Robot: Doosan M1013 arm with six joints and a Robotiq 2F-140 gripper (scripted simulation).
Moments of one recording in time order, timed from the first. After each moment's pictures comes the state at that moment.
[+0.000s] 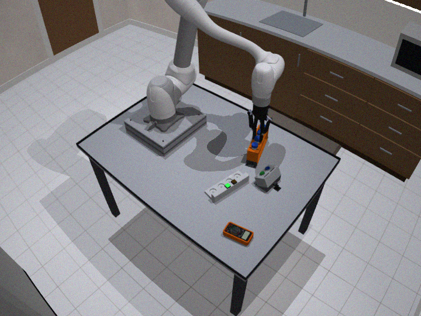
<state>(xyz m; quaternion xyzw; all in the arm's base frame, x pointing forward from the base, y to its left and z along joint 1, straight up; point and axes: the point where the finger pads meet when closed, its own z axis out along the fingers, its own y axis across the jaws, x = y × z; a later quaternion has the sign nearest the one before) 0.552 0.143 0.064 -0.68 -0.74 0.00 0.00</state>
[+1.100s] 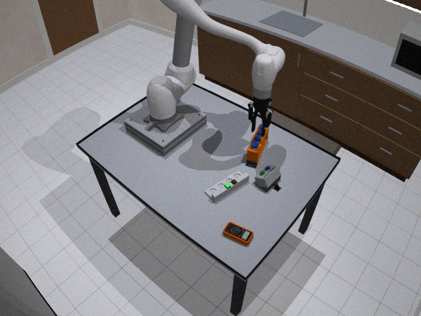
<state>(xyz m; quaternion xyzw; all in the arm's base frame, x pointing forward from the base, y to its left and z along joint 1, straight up) 0.552 0.143 0.110 -0.69 -0.72 0.00 0.00</state>
